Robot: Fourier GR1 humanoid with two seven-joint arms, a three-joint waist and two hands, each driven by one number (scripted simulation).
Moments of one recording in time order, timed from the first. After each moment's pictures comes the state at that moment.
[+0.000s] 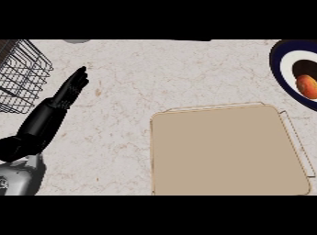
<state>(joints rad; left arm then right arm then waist) -0.20 0.28 -0.07 -1.67 0.02 -0.18 -0.01 -0.86 -0.77 -0.41 -0.21 0.52 0.18 -0.85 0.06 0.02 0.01</state>
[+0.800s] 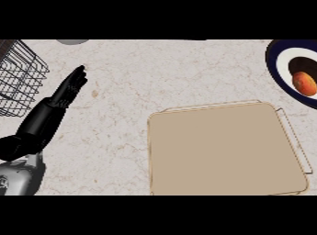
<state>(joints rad) -0.20 0.27 -0.06 -1.66 0.01 -0.17 -0.01 -0.88 -0.94 -0.63 -0.08 0.26 0.64 -0.60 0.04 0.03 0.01</state>
